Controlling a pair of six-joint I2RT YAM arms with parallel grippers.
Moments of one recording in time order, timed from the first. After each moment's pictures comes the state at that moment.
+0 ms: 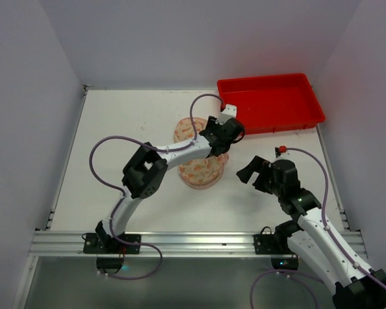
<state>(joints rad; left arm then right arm) -0.91 2.23 1.81 -0.34 -0.75 -0.38 0.37 0.65 0.45 -0.40 -0.03 0.75</state>
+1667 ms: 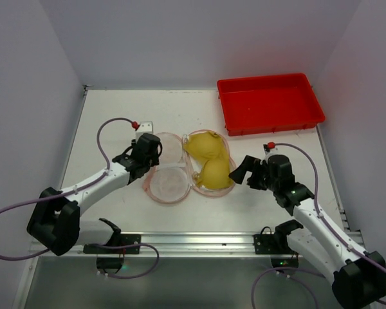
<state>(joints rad) -0.55 1.31 0.77 -0.25 -0.48 -0.47 0.37 0.77 0.44 -0.28 -0.18 0.67</state>
